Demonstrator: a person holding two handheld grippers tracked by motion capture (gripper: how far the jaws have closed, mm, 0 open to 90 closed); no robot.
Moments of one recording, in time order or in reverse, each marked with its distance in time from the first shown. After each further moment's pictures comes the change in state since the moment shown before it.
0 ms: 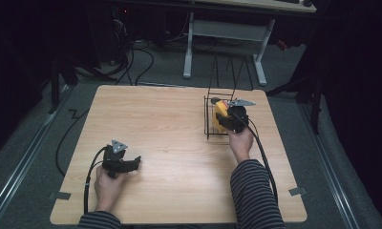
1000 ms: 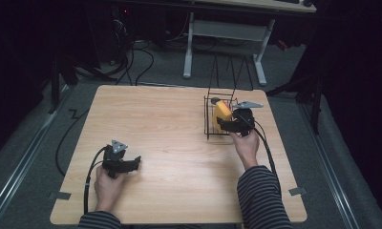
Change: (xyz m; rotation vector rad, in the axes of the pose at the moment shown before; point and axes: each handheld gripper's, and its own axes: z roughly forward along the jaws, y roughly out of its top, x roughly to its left) left arm 0.000 0.000 0.000 0.000 0.000 0.000; right arm -0.003 -0.003 -0.030 -0.007 0.043 -0.013
